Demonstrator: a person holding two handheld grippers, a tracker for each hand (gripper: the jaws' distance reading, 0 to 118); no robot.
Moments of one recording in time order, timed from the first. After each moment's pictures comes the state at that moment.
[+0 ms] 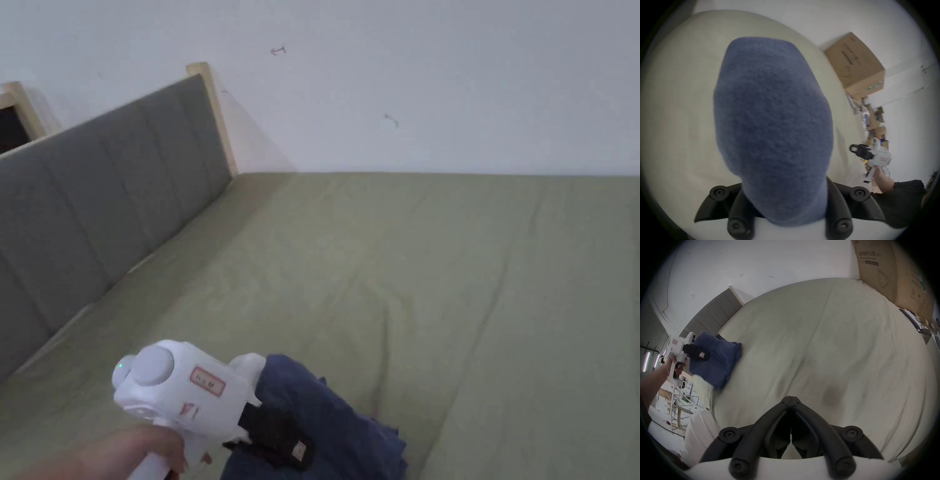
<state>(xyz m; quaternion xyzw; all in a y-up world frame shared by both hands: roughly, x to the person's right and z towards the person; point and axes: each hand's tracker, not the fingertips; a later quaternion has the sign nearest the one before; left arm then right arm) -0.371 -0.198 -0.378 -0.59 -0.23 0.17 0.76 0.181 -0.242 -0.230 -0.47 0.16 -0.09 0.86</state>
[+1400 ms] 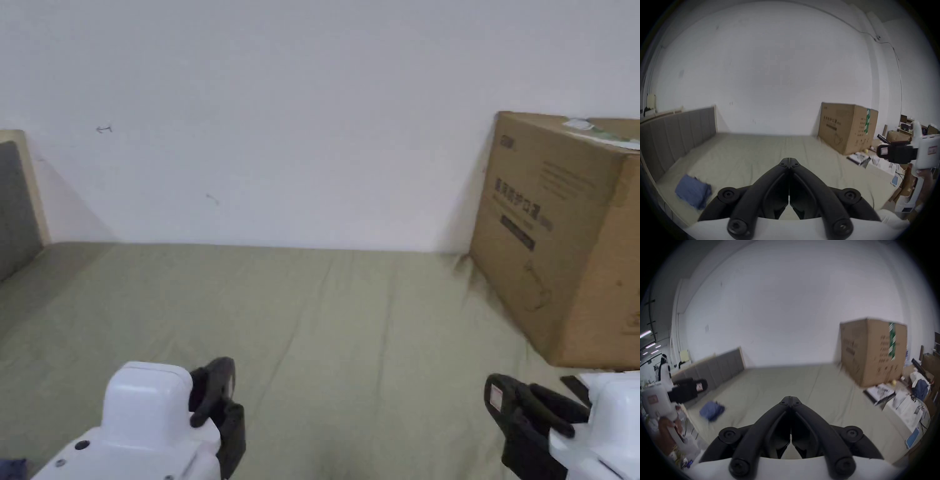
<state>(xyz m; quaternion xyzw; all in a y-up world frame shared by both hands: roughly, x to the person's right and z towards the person) -0.084 -0.038 -0.146 -0.05 -0.12 0.04 0.99 0.228 -0.025 -0.120 -0.08 0.07 -0.06 0.99</state>
